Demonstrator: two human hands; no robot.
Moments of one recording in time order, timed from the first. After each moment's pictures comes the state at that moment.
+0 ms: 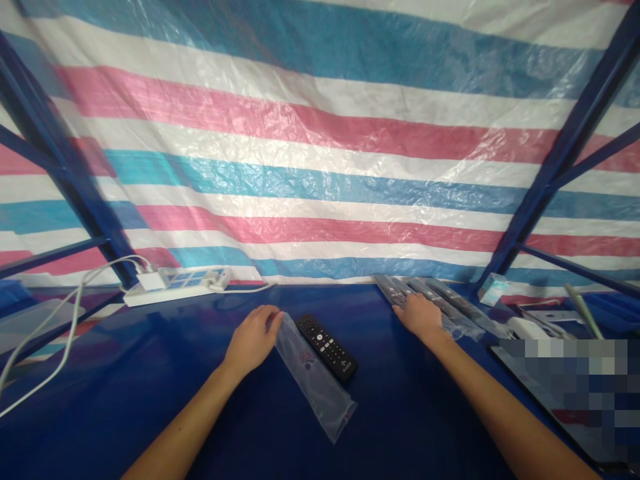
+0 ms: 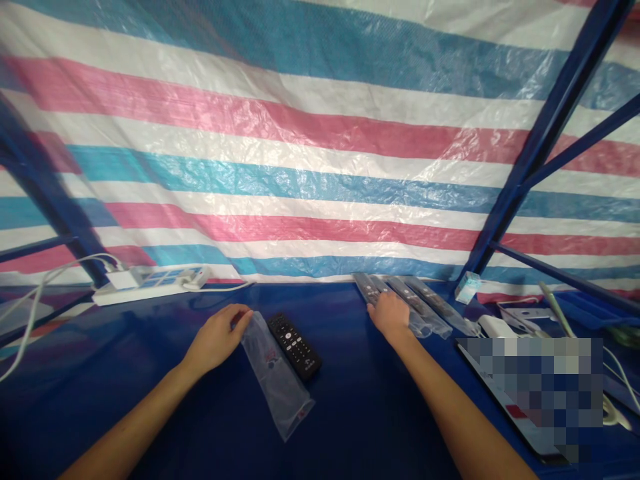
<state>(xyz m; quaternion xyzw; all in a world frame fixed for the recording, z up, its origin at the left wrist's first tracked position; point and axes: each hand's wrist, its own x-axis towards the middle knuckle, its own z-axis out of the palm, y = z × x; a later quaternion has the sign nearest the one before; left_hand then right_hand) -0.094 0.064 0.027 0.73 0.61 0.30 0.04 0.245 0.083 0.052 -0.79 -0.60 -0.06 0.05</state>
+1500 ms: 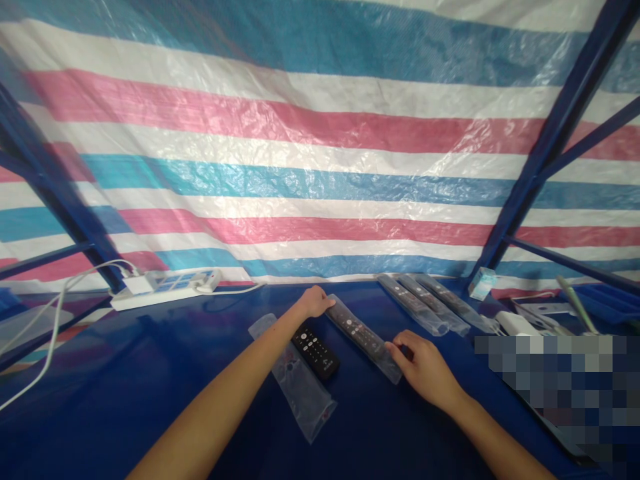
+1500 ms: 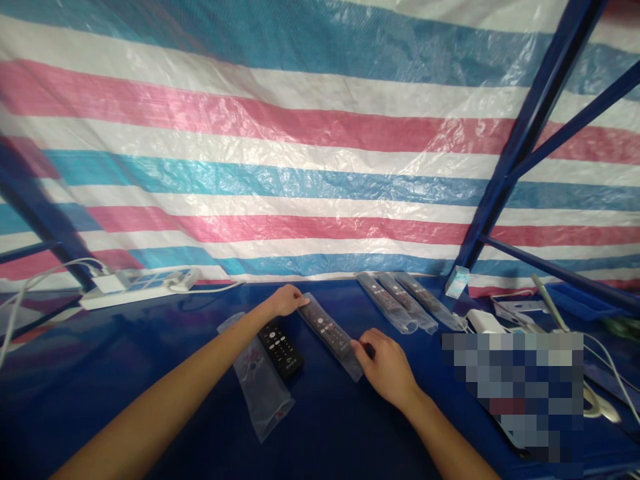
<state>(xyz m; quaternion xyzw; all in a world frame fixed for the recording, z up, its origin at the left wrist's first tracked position) 0.041 0.145 0.048 0.79 0.60 0.09 0.13 0.266 -0.002 0.016 -0.60 -0.74 0.09 0.31</state>
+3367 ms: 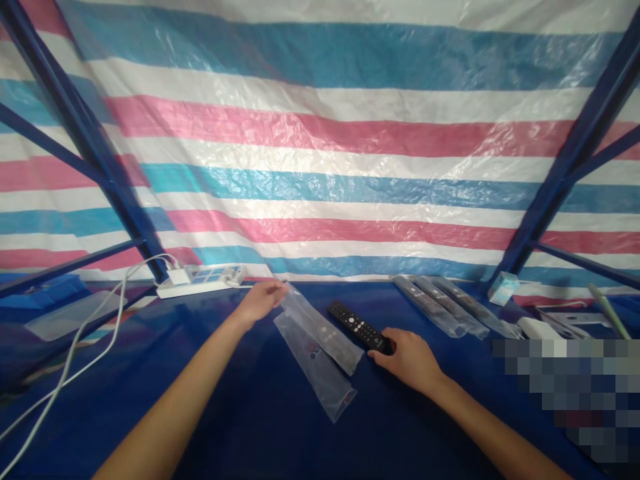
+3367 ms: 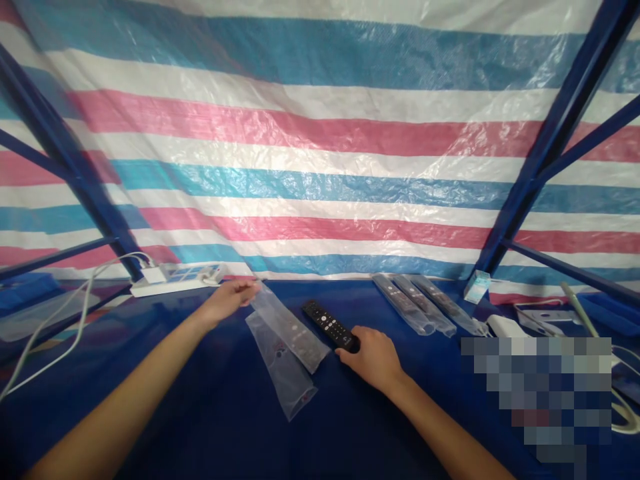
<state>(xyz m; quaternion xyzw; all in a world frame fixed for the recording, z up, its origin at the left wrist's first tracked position) -0.097 0.088 0.078 0.66 0.57 0.39 0.28 0.217 0.007 0.029 -0.63 -0.75 0.08 0.19</state>
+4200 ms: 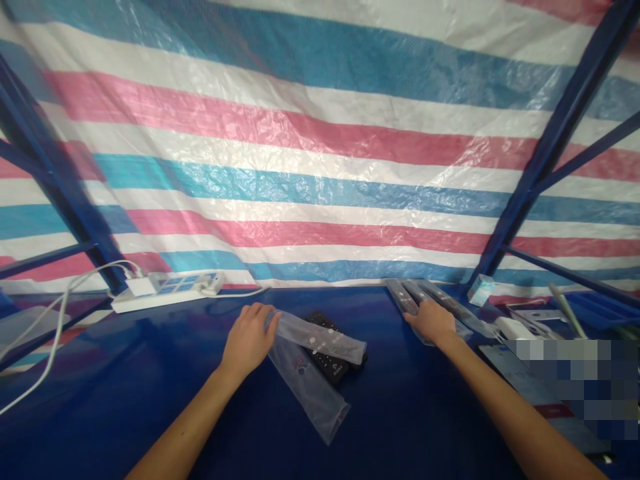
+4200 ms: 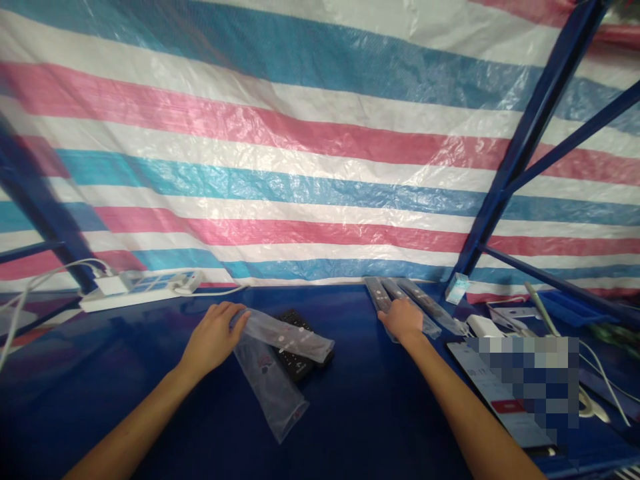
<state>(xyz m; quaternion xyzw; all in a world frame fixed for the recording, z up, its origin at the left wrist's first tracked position) -0.084 0.065 0.030 0.75 0.59 0.28 -0.13 0.297 0.076 0.043 -0.75 -0.64 -0.06 0.16</state>
